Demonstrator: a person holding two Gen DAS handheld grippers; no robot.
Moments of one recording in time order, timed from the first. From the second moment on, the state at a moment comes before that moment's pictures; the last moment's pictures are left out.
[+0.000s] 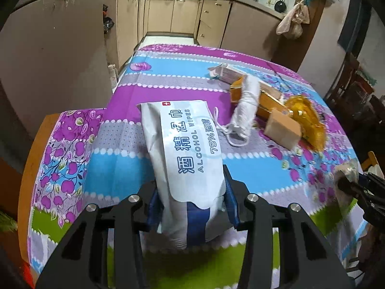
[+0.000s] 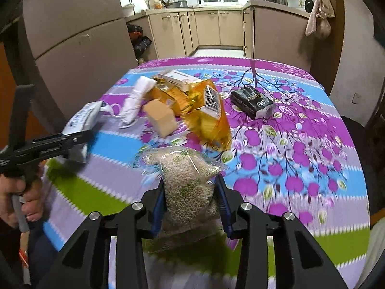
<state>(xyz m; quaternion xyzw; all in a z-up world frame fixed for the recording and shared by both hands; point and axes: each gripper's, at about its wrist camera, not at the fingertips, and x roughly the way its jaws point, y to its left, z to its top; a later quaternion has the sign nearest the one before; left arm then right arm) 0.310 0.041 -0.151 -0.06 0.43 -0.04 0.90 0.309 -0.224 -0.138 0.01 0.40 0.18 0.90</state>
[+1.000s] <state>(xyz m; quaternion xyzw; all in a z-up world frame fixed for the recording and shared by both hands) 0.188 -0.052 -0.024 0.00 0.22 -0.11 0.97 0.179 -0.240 -0.006 0.01 0.18 0.03 0.98</state>
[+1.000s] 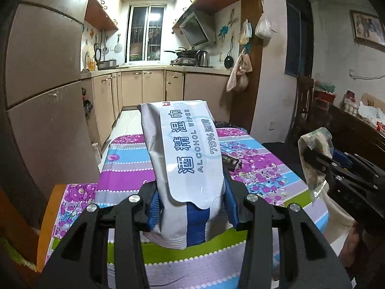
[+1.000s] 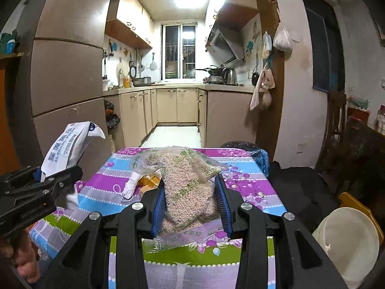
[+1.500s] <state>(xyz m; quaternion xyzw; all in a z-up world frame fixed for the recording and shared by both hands) 0.183 -0.075 -0.016 0.00 0.21 -0.12 0.97 0.158 -0.260 0.014 0.01 0.18 0.01 0.98</state>
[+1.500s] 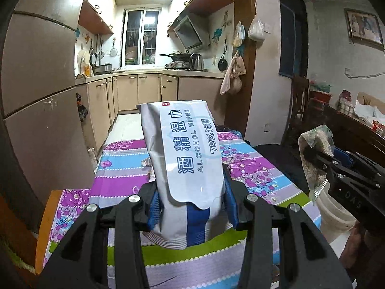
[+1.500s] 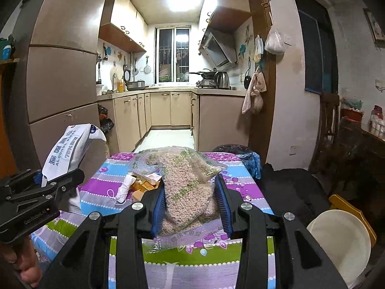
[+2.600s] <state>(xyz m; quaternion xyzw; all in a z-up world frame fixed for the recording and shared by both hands) 0.191 -0.379 -0.025 0.08 0.29 -0.38 0.87 0.095 -0.591 0.000 0.13 0.30 -0.20 0.92</state>
